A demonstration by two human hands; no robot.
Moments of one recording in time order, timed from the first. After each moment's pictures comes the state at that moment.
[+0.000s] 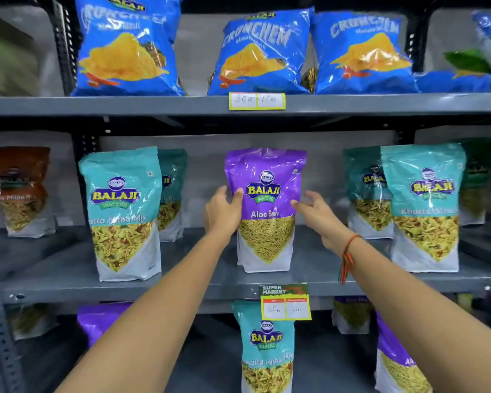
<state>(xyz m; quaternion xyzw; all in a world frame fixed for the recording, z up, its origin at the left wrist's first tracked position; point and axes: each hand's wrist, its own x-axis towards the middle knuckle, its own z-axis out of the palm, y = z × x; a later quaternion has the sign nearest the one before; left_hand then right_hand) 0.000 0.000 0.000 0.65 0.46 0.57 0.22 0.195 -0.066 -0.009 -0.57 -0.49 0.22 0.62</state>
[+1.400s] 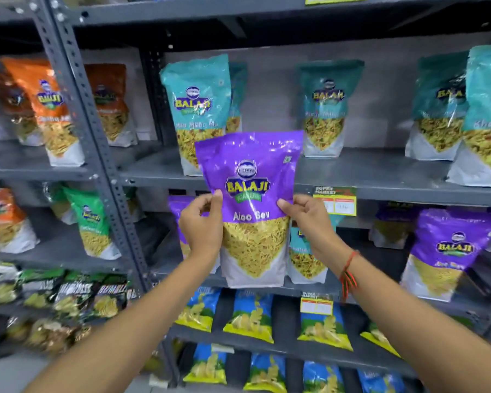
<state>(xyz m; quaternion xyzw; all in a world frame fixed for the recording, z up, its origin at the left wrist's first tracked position) -0.184 -0.171 -0.153 0.49 0.45 0.72 0.21 0.010 -0.193 -0.147 -0.45 -0.53 0.37 0.62</state>
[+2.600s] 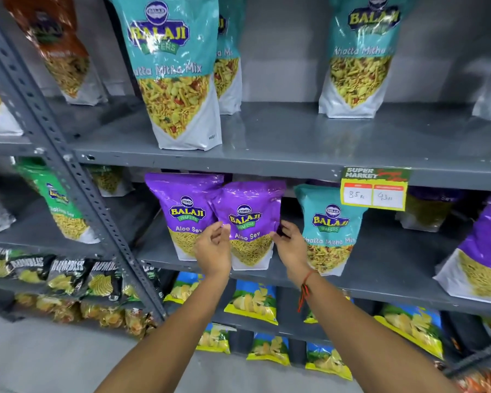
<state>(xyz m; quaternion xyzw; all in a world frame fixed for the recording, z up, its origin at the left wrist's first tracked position) -0.155 -0.049 -0.318 0.42 0.61 0.60 0.31 0.001 -0.050 -0.334 -0.63 -0.36 0.40 0.55</state>
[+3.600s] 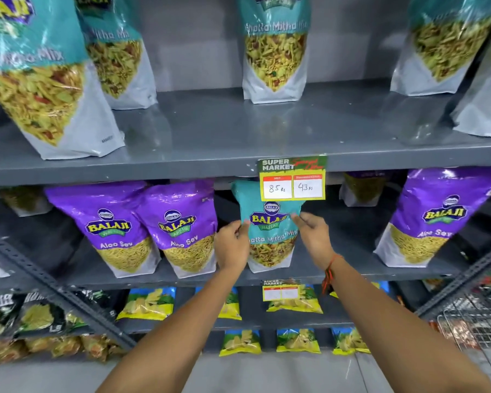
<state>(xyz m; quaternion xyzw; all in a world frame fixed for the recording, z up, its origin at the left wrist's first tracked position) 0.002 -0.037 -0.339 0.66 0.56 0.43 0.26 0.188 -0.073 -0.349 -0.64 -0.40 0.33 0.57</state>
